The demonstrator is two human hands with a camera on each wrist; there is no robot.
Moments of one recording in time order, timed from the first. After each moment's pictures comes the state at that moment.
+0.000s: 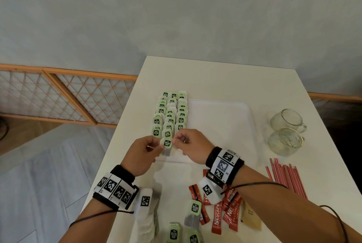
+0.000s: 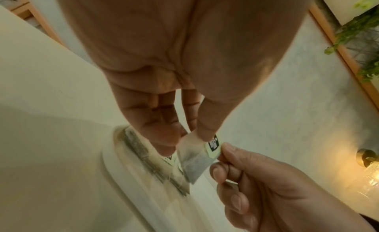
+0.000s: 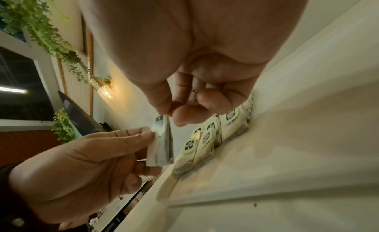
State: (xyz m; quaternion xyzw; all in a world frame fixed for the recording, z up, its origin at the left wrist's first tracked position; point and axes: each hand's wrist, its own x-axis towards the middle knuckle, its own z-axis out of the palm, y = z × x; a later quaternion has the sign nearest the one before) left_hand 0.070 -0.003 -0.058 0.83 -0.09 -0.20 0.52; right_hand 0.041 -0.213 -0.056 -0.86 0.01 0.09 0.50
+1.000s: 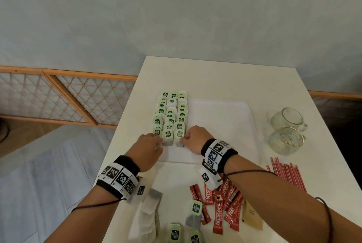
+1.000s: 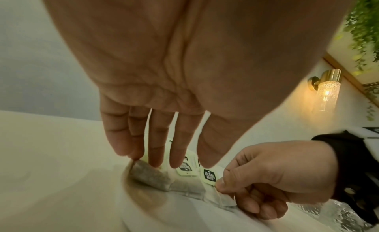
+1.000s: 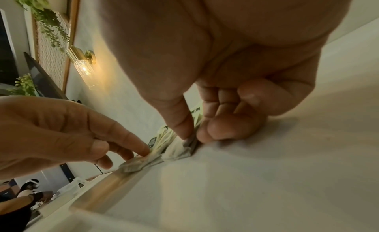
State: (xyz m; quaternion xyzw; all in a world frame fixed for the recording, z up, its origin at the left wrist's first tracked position) left_hand 0.092 -0.007 -0.055 0.93 -0.26 -0.19 0.18; right_hand 0.070 -0.226 -0.069 -0.92 0.12 0.19 0.31
